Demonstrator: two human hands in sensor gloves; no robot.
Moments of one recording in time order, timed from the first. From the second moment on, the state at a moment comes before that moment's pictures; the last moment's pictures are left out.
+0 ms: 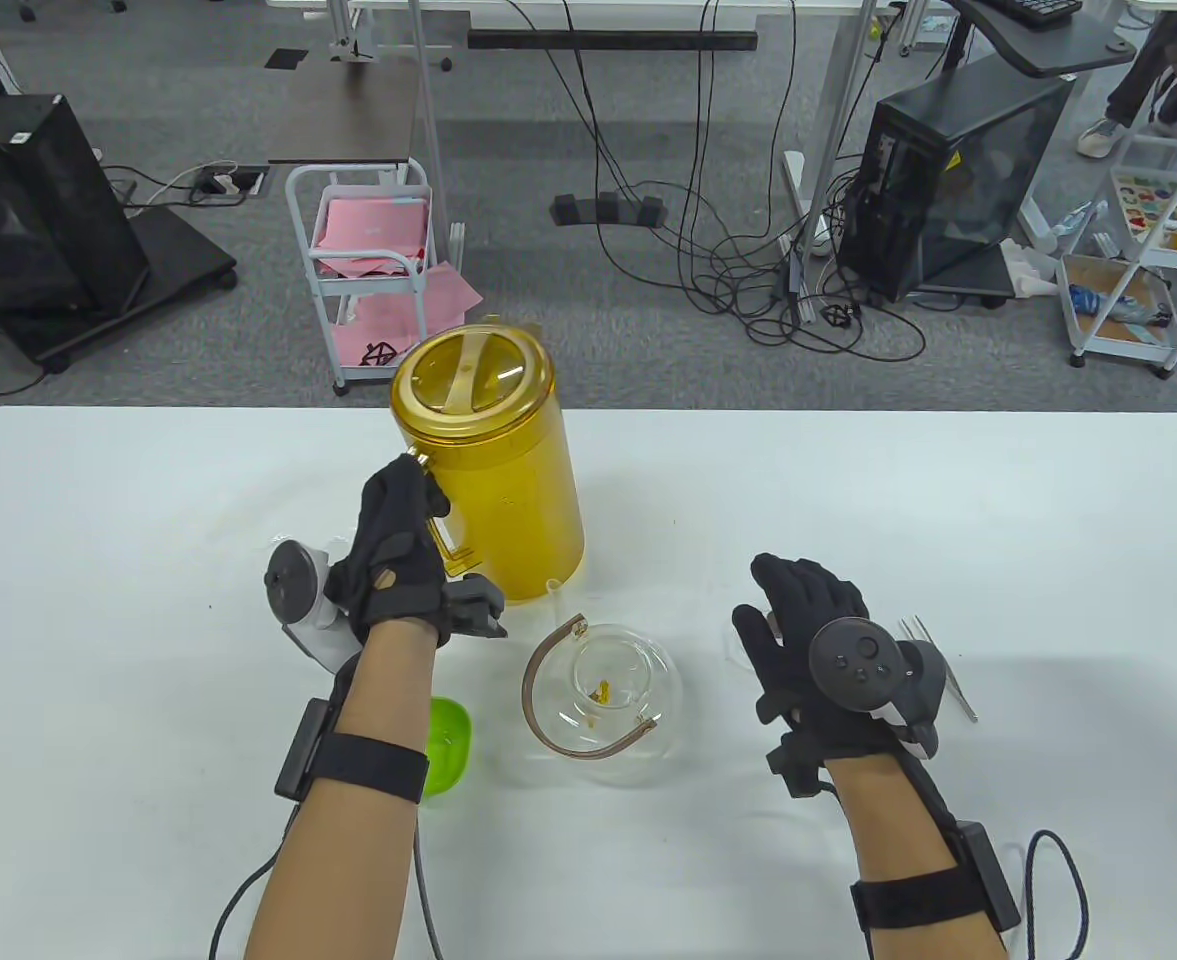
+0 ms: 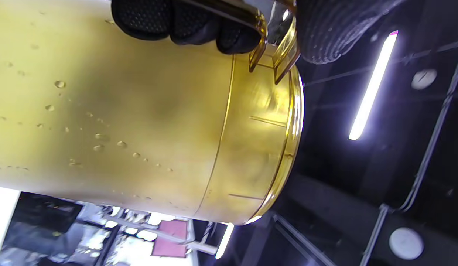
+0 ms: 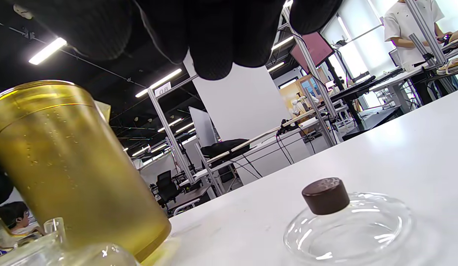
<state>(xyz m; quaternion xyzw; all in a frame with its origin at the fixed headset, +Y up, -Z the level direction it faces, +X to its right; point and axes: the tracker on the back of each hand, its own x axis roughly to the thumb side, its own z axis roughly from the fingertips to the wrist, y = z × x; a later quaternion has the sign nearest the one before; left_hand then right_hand) -0.222 -0.692 -0.429 0.15 0.04 0.82 0.54 0.198 -0.686 -0.360 0.08 -0.14 0.95 0.26</state>
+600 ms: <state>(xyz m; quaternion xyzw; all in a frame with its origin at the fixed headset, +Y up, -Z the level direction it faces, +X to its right) -0.266 -0.604 -0.357 0.34 0.01 0.61 0.72 0.195 -0.686 -0.358 0.08 -0.15 0.95 0.26</state>
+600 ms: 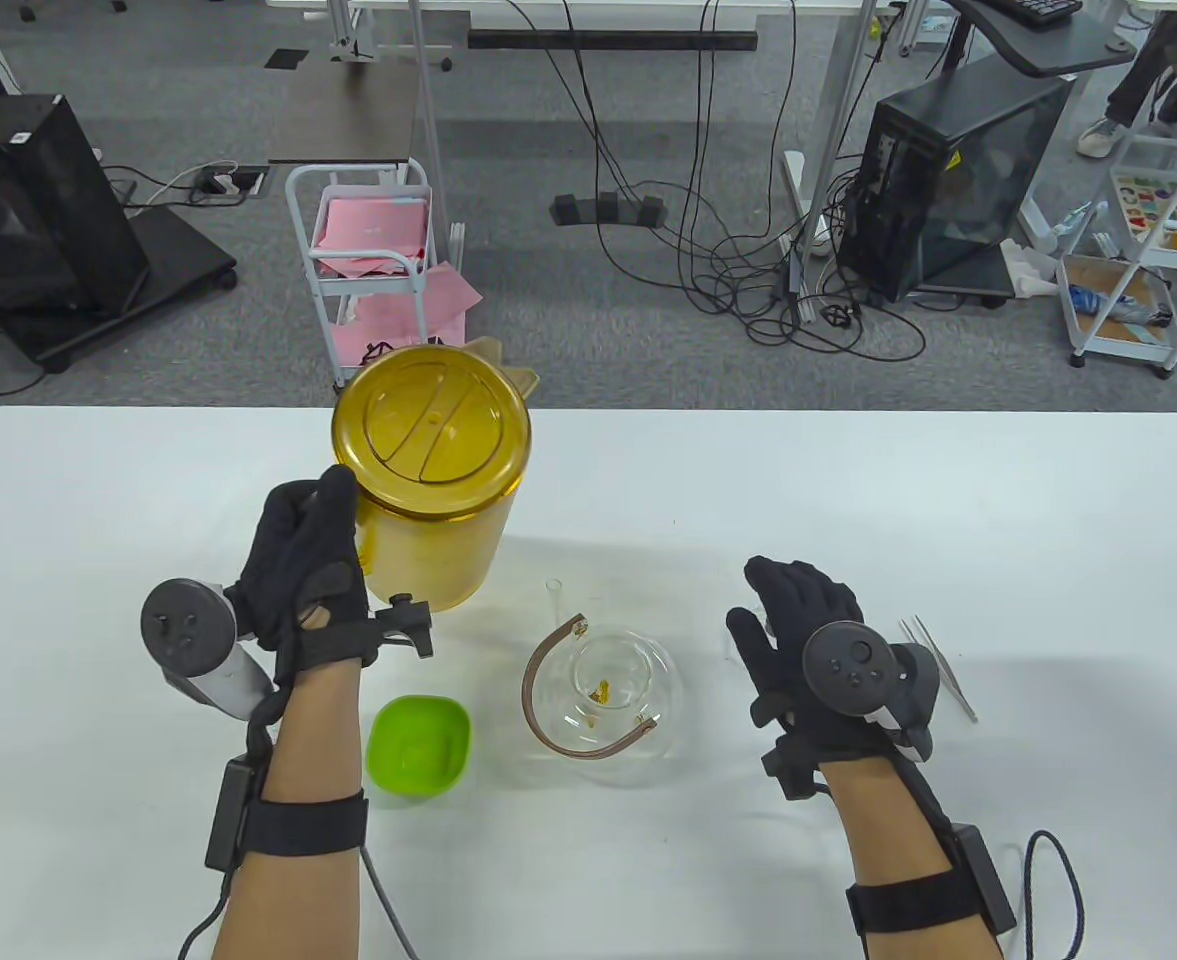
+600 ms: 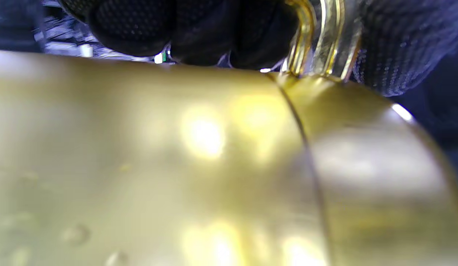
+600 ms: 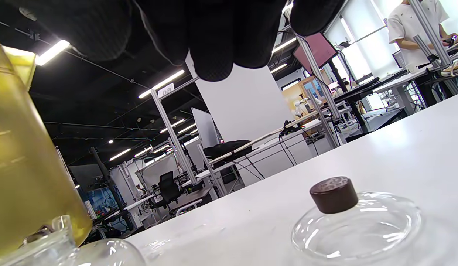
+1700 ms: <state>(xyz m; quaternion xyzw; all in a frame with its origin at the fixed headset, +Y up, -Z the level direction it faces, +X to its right) -0.177 -0.546 -0.321 0.25 -0.21 0.26 0.91 0.208 -0.686 -0.360 0.07 -0.14 0.95 0.27</state>
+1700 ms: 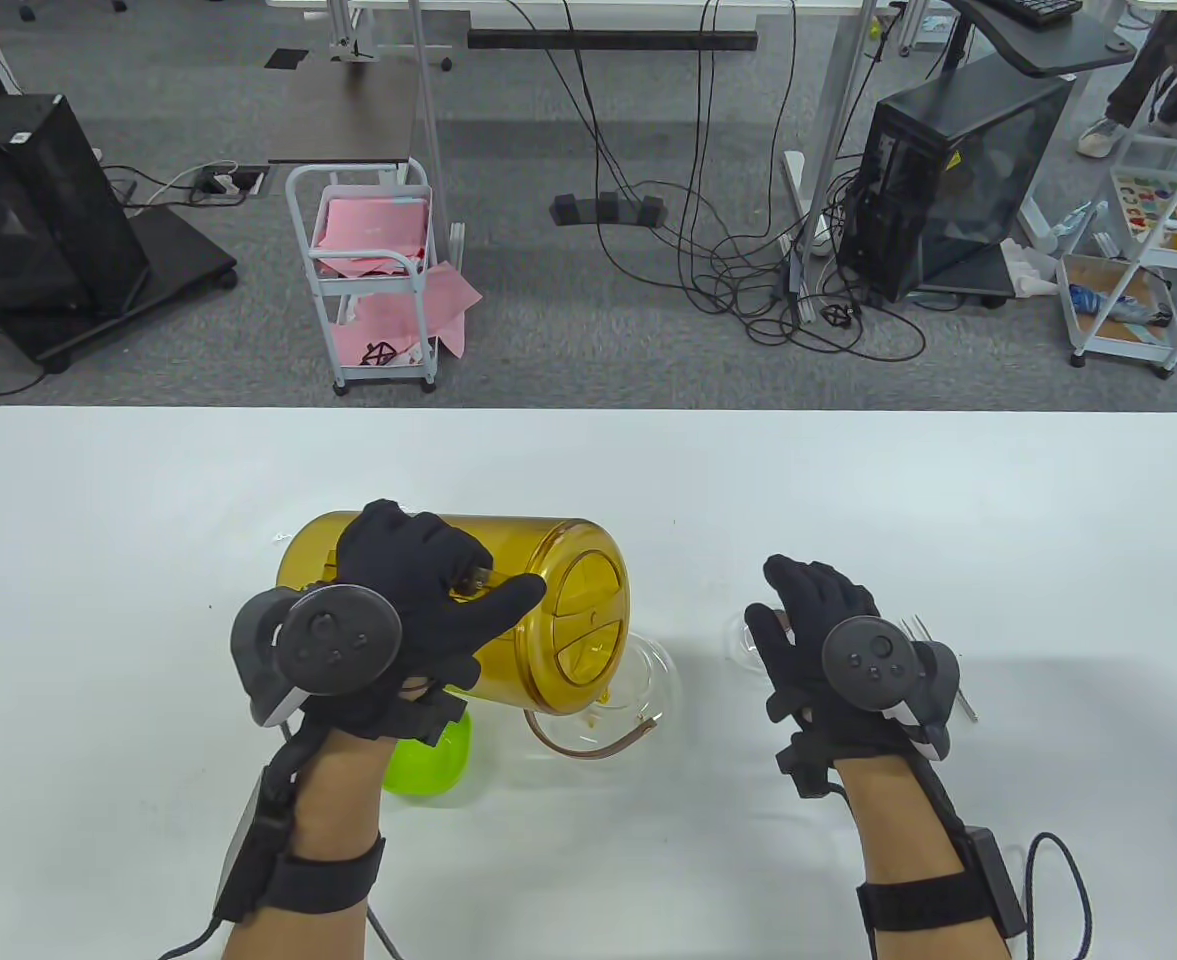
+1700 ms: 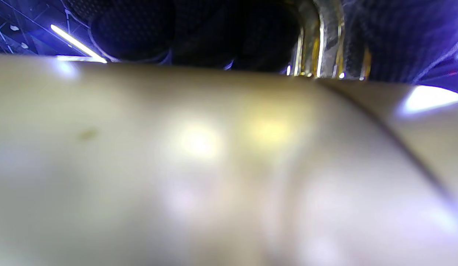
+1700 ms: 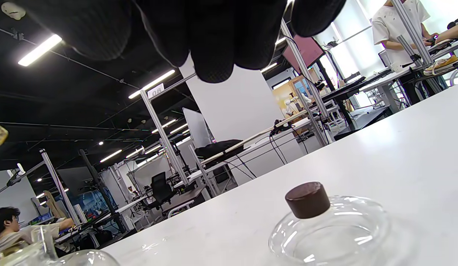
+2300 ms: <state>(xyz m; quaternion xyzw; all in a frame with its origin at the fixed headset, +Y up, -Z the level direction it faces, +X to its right) -0.144 -0.563 -0.327 0.22 -0.24 0.21 0.92 0.209 -0.685 -0.360 0.07 -0.13 0.95 0.26</state>
